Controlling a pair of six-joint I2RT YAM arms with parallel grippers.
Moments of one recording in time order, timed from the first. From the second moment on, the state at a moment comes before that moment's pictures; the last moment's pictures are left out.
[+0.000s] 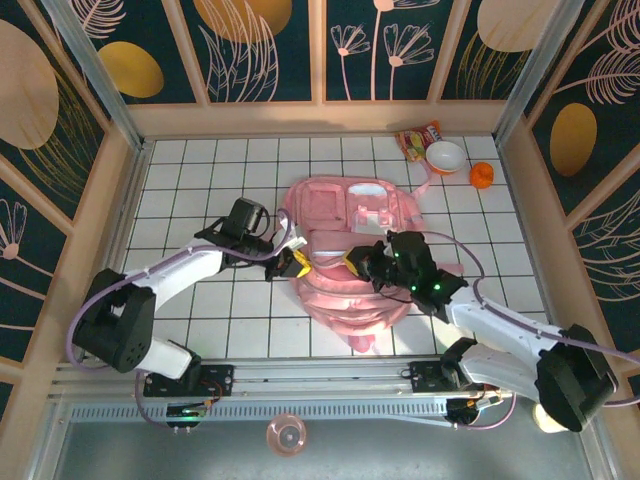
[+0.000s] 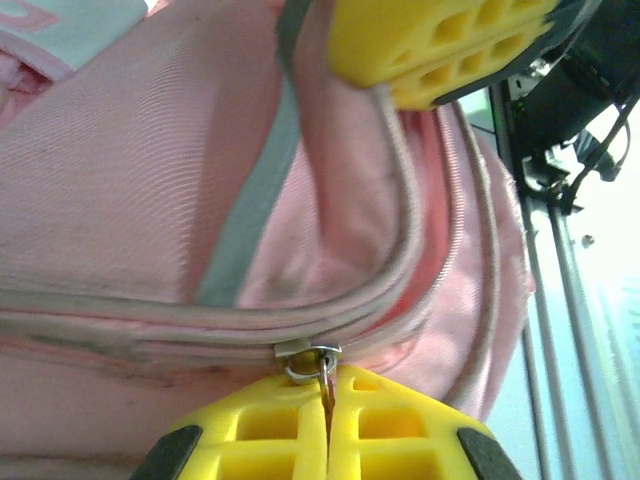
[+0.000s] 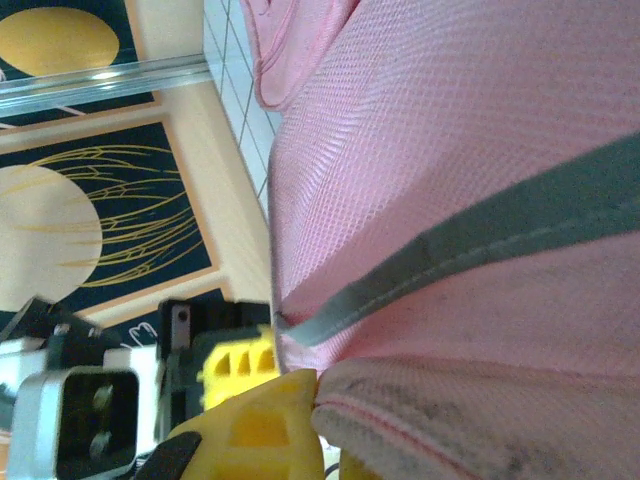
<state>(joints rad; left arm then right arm) -0.51 1.45 0.83 -0.30 0.89 0.41 0.70 1.06 0.50 0.11 -0.29 1.54</state>
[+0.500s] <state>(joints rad) -0.72 1.36 0.80 -0.22 0.79 0.19 0.68 1.24 0.64 0.13 -0.37 1.34</state>
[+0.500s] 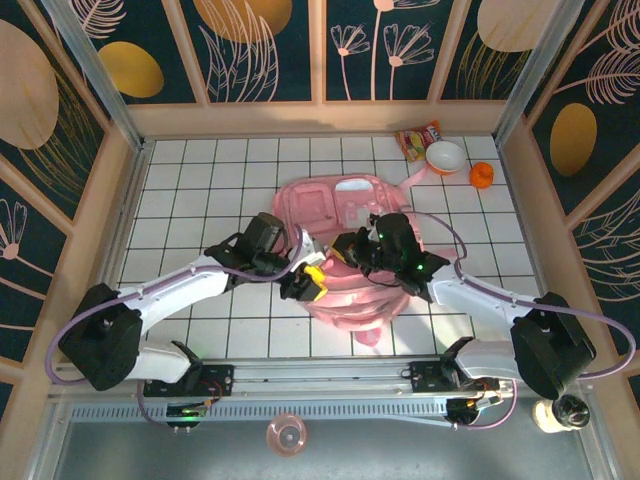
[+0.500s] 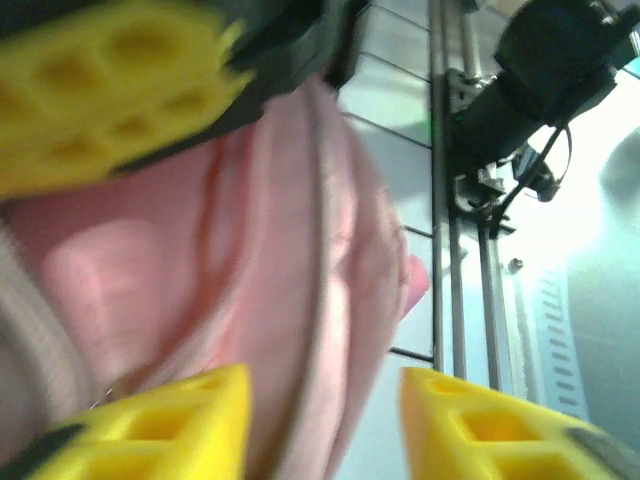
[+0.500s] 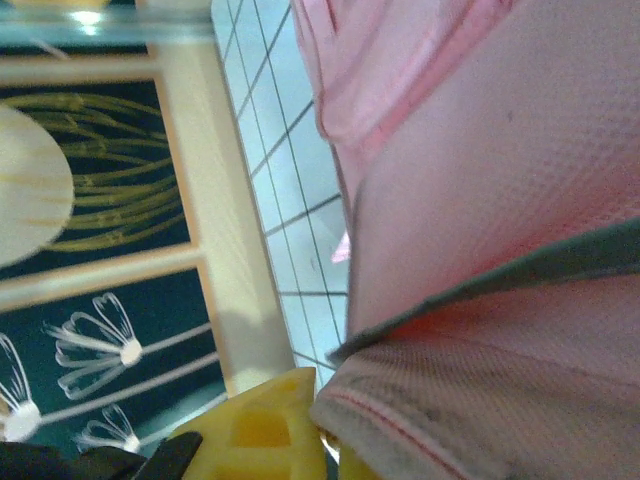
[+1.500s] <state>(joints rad) -0.73 1.41 0.87 -0.23 0.42 0.81 0.42 1.33 0.90 -0.42 -0.82 0.62</state>
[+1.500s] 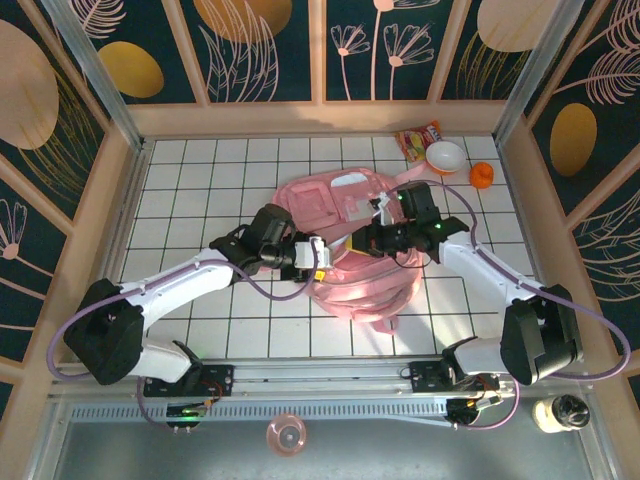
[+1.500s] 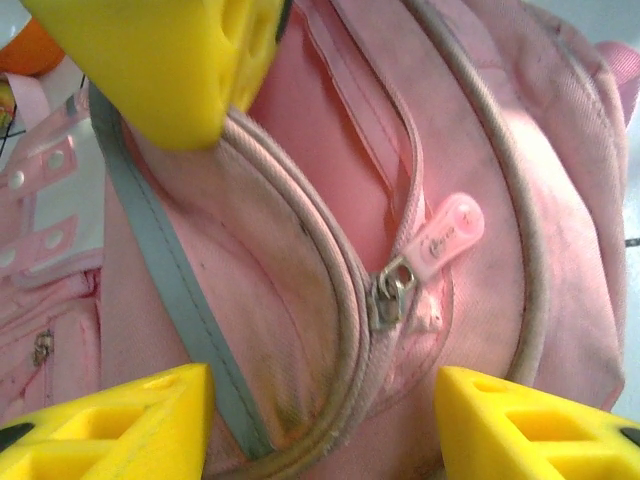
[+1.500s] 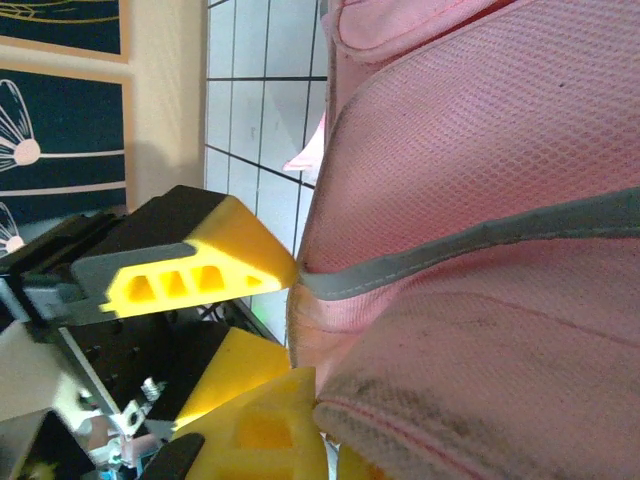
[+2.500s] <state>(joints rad) -0.73 1.17 0.69 -0.09 0.43 0.42 0.41 1.01 0.80 -0.31 -0.70 0.39</state>
